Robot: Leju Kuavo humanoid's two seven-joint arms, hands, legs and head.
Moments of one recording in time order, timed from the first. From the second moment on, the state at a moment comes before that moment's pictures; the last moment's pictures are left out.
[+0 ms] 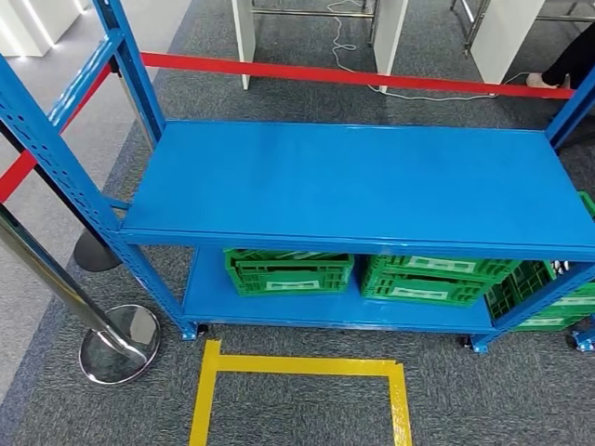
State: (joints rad) left arm -0.01 -0.14 0.59 -0.21 -0.62 0.45 -0.21; right arm 0.00 0.14 -0.17 -0.16 0.58 -0.19 0.04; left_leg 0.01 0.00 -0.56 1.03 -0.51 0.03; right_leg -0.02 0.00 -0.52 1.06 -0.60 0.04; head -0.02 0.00
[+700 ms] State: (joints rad) left arm -0.01 -0.14 0.59 -0.21 -0.63 0.44 -0.20; right arm 0.01 0.14 -0.17 -0.16 0.59 -0.18 0.04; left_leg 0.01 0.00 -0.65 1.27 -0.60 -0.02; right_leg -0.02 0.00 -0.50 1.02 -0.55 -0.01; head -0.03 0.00
